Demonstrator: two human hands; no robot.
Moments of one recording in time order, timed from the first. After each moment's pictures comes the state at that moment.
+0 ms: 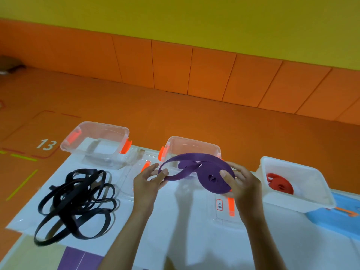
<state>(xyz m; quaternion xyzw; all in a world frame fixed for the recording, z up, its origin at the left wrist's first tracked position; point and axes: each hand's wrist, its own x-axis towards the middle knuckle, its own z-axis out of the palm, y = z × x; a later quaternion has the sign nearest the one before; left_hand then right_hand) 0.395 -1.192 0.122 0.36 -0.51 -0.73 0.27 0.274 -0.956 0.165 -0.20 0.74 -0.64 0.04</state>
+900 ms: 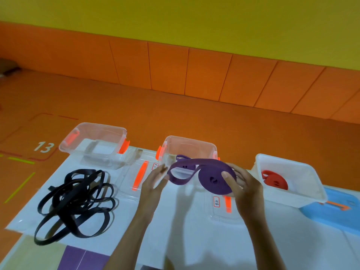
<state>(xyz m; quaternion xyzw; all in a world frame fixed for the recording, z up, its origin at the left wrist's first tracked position) 0.409 -1.168 0.119 0.27 -0.61 -0.72 0.19 0.288 -0.933 0.170 -0.22 0.79 -0.57 -0.03</state>
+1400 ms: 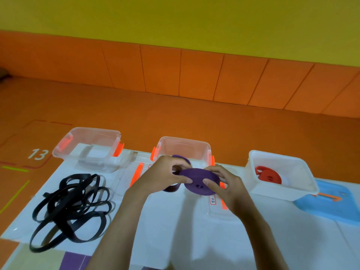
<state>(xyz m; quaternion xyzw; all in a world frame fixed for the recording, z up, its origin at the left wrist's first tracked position) 0.367 -1.174 0.209 0.02 -0.84 -0.54 0.01 0.290 -0.937 0.186 -0.30 0.79 -0.51 0.14</state>
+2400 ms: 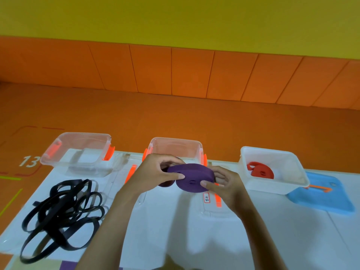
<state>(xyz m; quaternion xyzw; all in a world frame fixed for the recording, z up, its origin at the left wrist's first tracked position) 0.357 -1.173 0.206 0.02 -0.80 -0.60 0.03 0.276 -0.916 0.181 -0.24 0.72 -0.62 0.19</state>
